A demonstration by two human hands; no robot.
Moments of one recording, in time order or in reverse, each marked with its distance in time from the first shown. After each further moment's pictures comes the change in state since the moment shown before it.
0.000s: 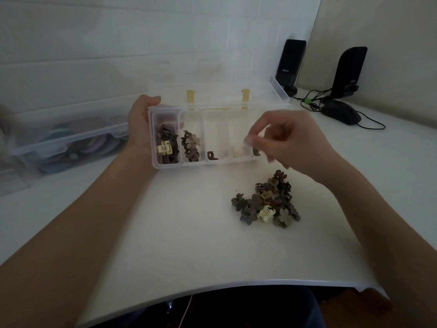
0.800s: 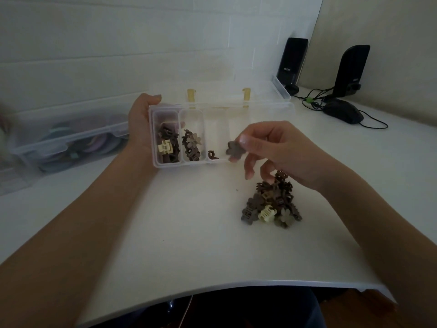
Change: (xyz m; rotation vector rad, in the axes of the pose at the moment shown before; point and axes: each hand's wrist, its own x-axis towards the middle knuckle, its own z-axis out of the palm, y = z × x) left_hand 0.002 0.001 -0.002 -0.015 -0.015 -0.002; right_hand -0.002 -0.006 0.010 0.423 -0.337 0.114
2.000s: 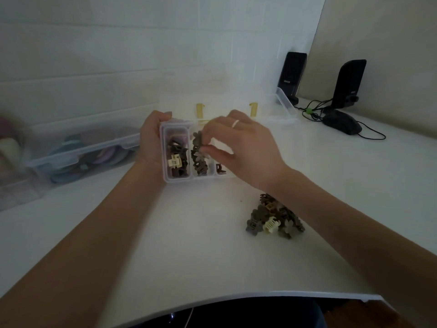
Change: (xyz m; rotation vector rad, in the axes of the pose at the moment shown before) left_hand -0.018 0.001 0.019 -0.117 -0.074 -0.049; right_hand 0.054 0.003 0.034 -1.090 0.429 -0.729
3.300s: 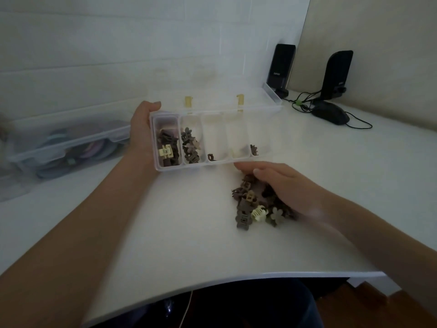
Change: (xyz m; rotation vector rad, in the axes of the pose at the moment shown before) left_hand 0.023 -0.002 -0.025 0.211 0.123 0.000; right_hand -0.079 -0.007 -0.049 0.702 -0.516 0.936
